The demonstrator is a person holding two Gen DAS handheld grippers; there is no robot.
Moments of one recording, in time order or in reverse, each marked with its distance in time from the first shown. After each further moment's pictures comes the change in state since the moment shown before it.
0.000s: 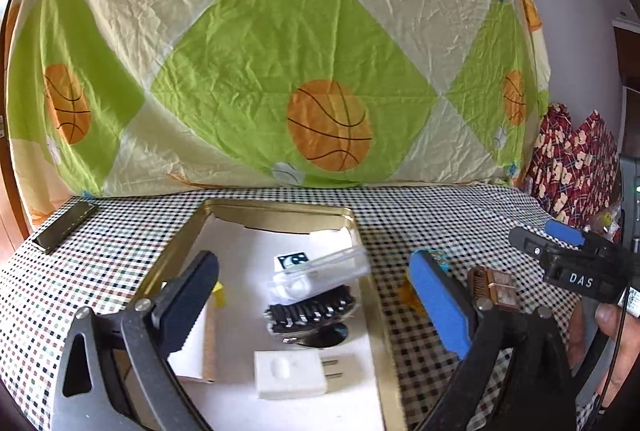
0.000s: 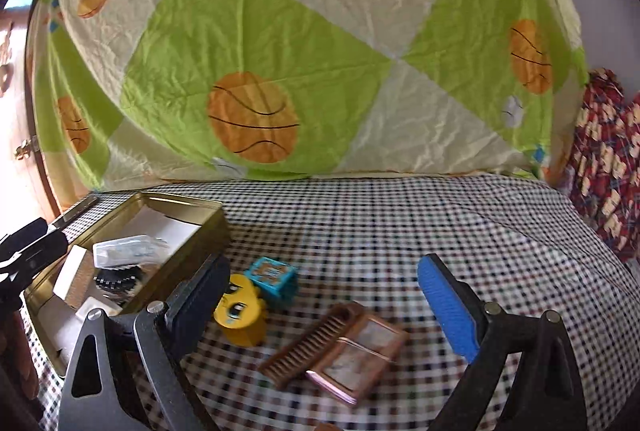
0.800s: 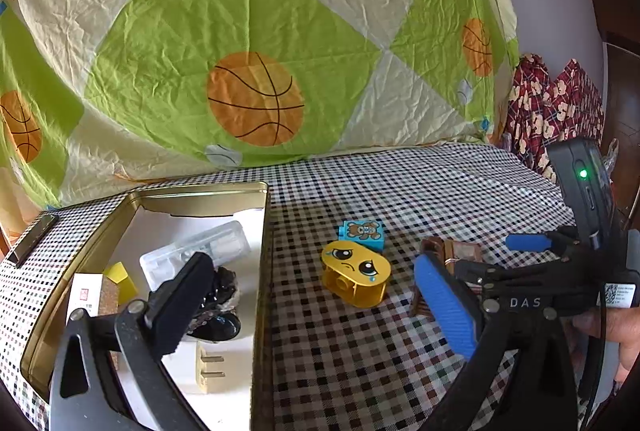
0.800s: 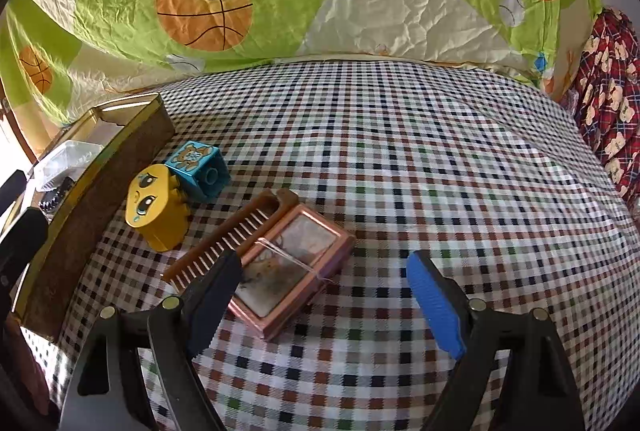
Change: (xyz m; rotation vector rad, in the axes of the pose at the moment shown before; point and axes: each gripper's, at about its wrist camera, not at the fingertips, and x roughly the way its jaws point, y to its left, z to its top) left arm 0.033 -0.081 -0.016 0.113 0.076 -0.033; right arm 0.047 -0.028 -0.030 -0.056 0.358 -0.033
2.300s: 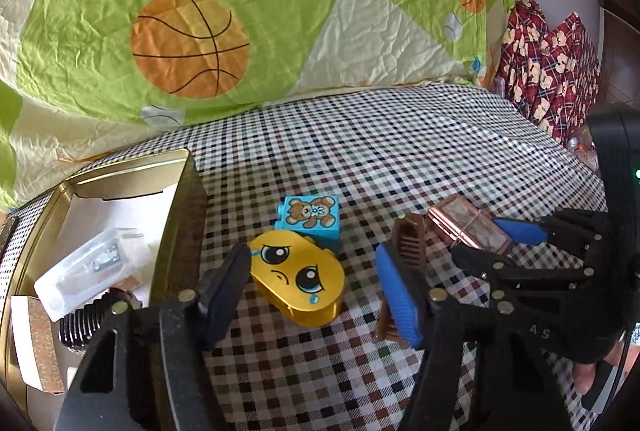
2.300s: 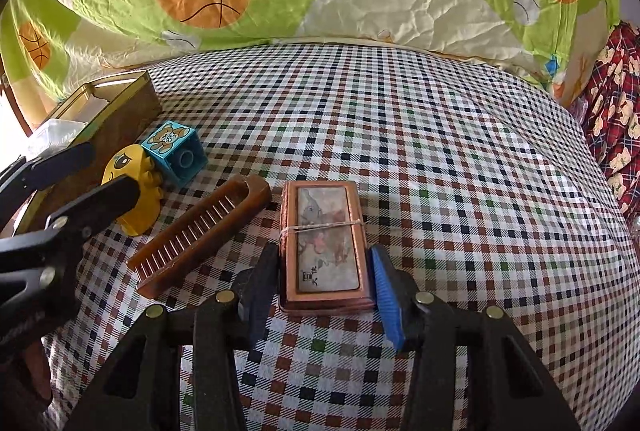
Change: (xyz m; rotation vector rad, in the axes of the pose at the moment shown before) left arm 0.076 -0.043 0.011 0.059 0.242 -0.057; right arm 0.016 -0.008 0.008 -0.060 0.078 0.041
